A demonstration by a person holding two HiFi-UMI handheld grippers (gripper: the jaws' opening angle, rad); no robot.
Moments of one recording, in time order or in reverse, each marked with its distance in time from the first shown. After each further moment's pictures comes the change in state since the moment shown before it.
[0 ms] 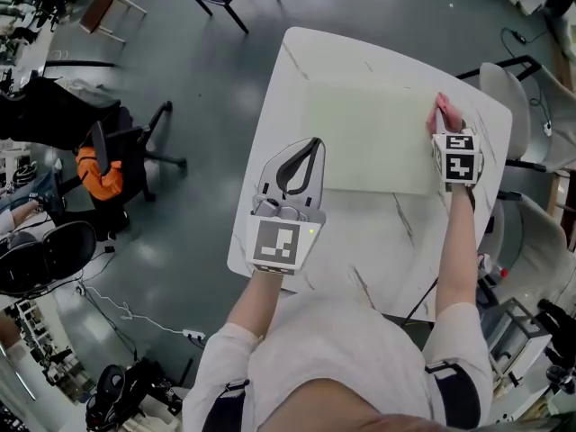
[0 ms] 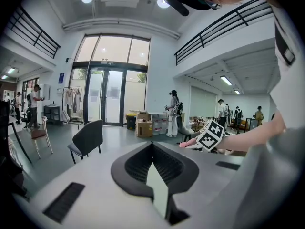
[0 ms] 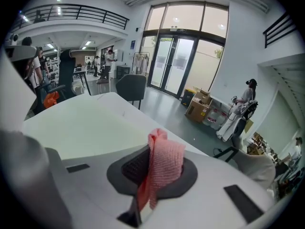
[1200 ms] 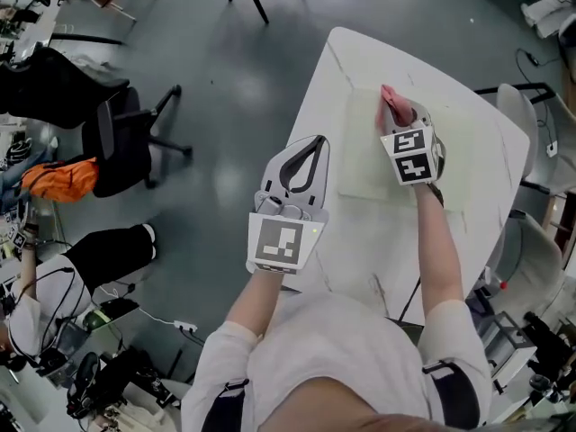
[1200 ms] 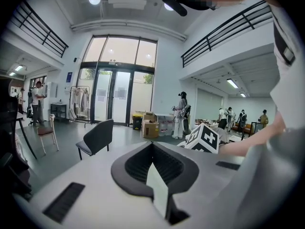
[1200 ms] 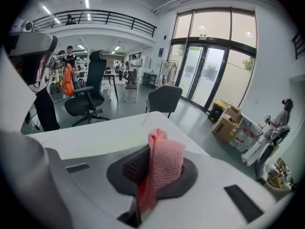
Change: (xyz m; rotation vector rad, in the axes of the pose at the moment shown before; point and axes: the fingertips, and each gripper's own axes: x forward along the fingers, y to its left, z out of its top) left arm -0.033 0.092 -0.006 -0.043 -0.027 0.053; right arm 0.029 0.210 0.121 -0.205 -0.114 0.236
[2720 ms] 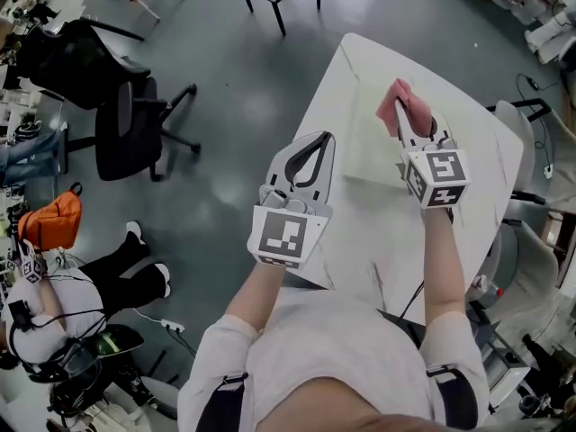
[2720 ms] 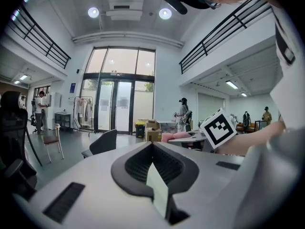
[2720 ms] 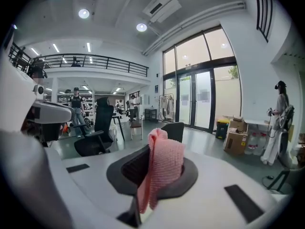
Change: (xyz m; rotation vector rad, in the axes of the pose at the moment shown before) left arm -0.070 -0.026 0.030 0.049 -0.079 0.046; right arm -0.136 0.023 0.082 0.186 -0.438 0.078
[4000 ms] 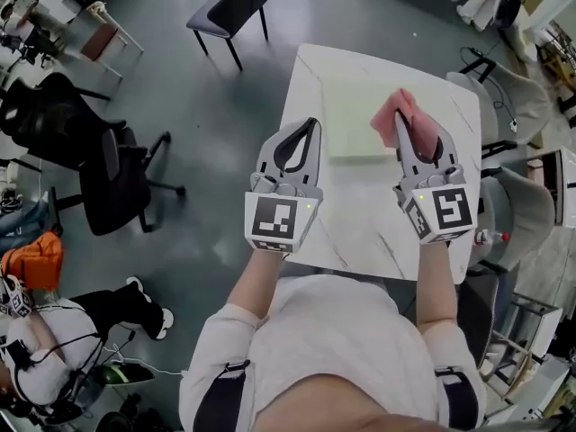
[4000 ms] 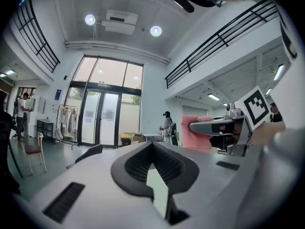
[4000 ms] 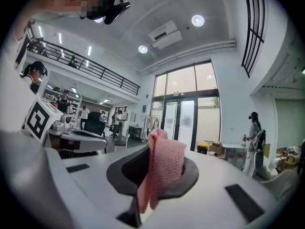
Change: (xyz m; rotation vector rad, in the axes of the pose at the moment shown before) left arm -0.064 -0.025 0.044 0.040 -0.162 -0.187; right arm -0.174 0.081 0.087 -0.067 -0.253 -0.251
